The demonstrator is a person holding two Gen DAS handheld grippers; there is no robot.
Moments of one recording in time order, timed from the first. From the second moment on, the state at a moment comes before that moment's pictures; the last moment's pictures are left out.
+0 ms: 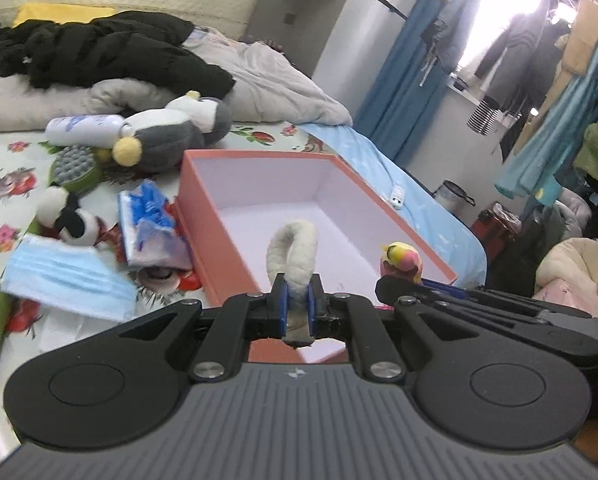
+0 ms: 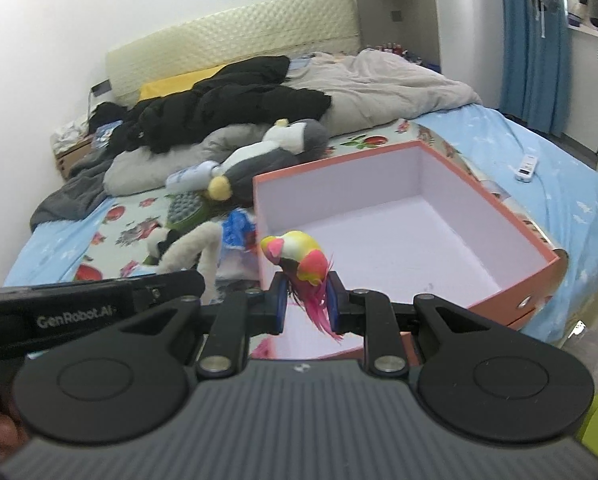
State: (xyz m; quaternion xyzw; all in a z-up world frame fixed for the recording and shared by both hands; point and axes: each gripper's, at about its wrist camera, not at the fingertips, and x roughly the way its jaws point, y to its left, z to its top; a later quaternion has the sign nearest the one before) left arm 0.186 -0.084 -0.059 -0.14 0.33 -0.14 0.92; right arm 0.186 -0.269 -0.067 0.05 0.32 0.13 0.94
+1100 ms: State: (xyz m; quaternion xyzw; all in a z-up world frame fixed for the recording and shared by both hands) left arm 0.351 -0.135 -0.095 -0.10 0.47 -0.15 0.86; right arm 0.323 -0.329 -0.118 0.04 0.47 0.10 0.87
